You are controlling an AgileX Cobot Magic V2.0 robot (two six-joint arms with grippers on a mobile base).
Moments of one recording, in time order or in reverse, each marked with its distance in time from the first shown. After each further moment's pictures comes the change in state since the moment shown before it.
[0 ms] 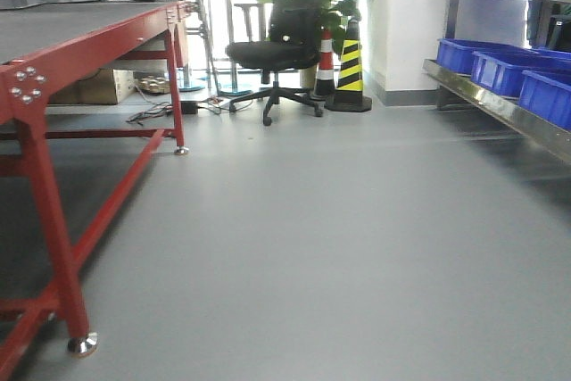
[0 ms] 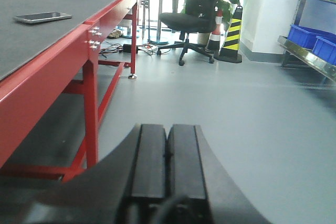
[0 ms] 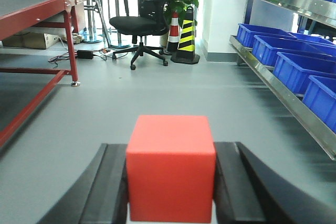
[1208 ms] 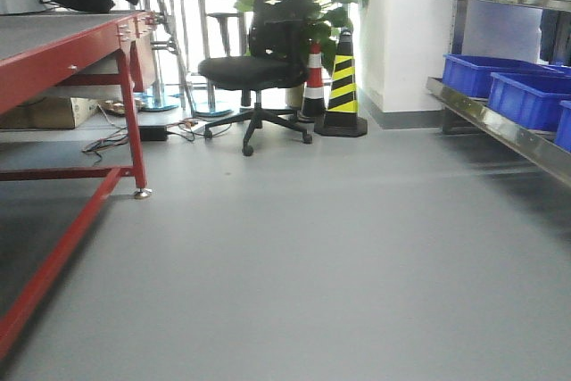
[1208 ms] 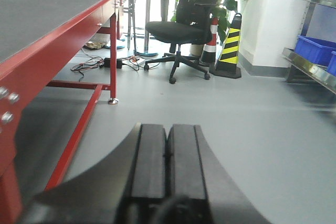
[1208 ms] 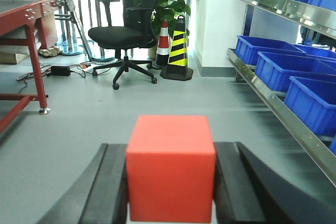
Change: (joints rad) left arm 0.000 0.000 0.000 0.000 0.000 0.000; right arm 0.000 0.000 0.000 0.000 0.000 0.000
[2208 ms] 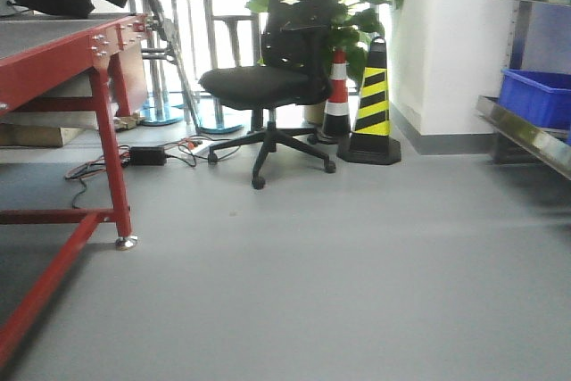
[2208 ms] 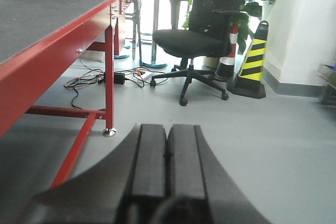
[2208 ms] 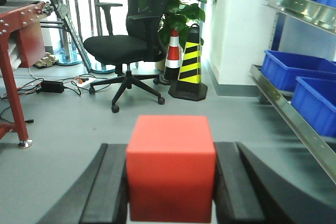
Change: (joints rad) left arm 0.000 0.000 0.000 0.000 0.000 0.000; right arm 0.000 0.000 0.000 0.000 0.000 0.000
